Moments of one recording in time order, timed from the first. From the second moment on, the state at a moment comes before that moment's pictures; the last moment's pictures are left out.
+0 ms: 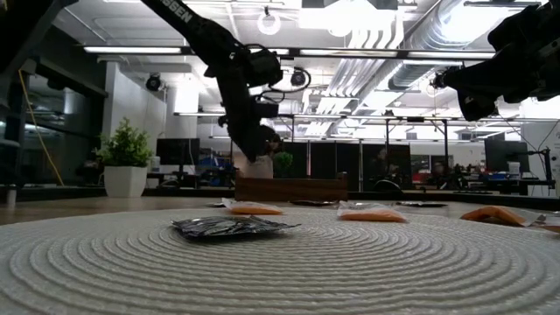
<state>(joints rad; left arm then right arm) 0.48 1.90 1.42 -0.53 -0.41 0.08 0.03 0.07 0.01 0.03 0.02 0.13</state>
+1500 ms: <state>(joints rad) 0.54 1.90 1.43 -0.46 -0.35 0.13 0.03 0.07 0.01 0.03 0.02 0.13</state>
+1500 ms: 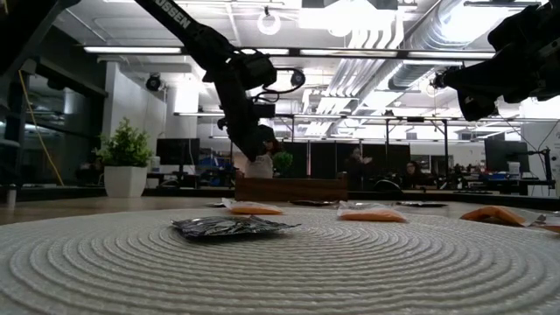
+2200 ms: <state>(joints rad) 0.54 1.90 1.43 -0.48 -0.32 0.13 0.03 0.07 0.01 0.03 0.02 0.13</state>
